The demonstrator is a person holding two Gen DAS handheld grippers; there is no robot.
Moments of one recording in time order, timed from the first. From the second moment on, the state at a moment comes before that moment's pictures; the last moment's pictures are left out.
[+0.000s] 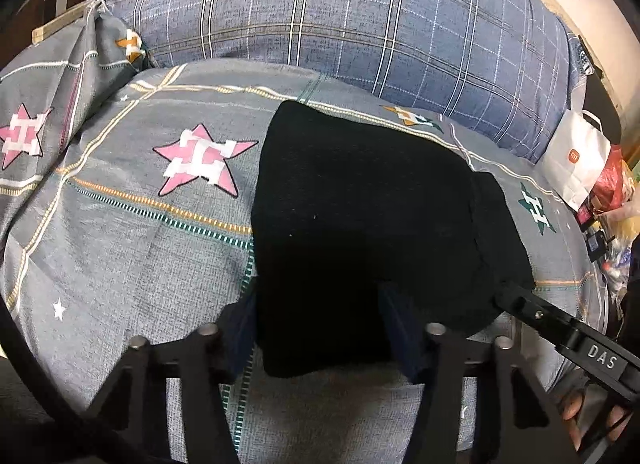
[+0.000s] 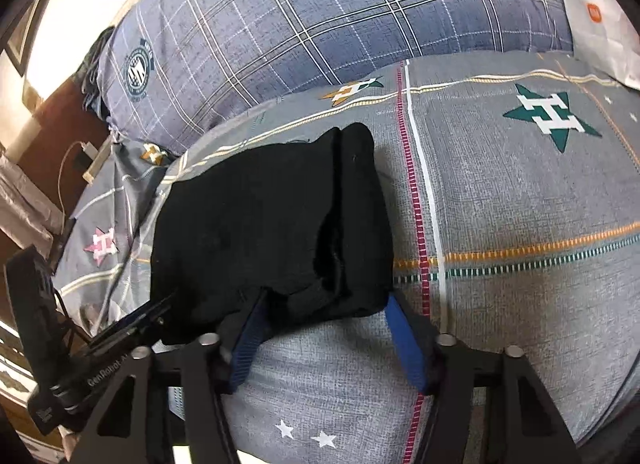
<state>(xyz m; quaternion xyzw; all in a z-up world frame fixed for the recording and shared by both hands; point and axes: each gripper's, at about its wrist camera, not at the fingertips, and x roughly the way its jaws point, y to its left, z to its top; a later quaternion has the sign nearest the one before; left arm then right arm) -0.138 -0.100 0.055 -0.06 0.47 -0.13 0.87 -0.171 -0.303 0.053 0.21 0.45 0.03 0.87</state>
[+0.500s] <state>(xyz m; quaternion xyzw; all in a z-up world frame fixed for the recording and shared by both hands) -0.141 -0.104 0.064 -0.01 0.43 -0.10 0.90 -0.173 -0.303 0.047 0.25 0.45 0.05 0.86</state>
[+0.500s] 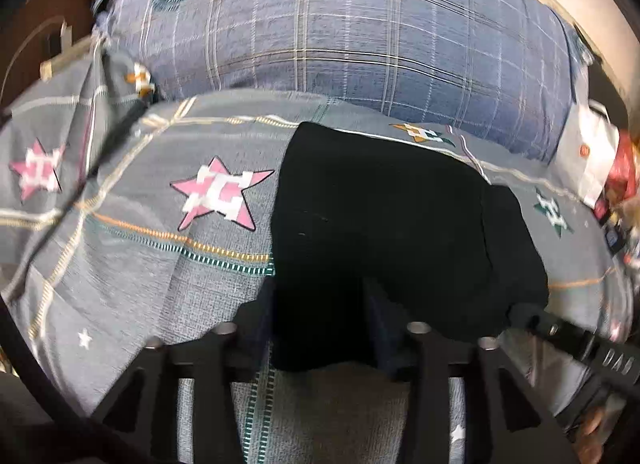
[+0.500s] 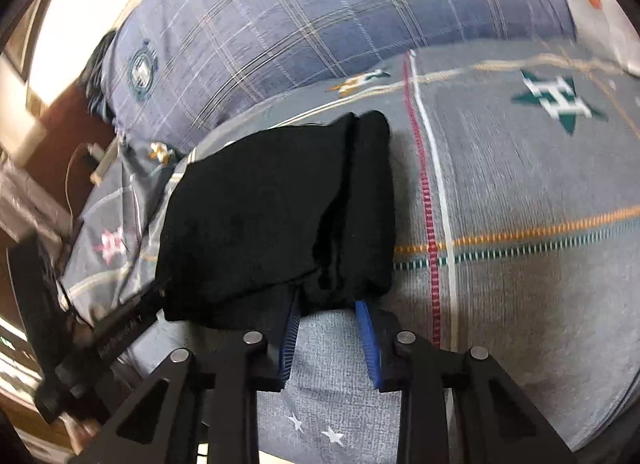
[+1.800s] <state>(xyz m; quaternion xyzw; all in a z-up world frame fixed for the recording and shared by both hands) -0.205 -0.098 0.094 0.10 0.40 -0.03 0.91 -0.223 -0.282 0.057 0.19 0.47 0.00 0.86</state>
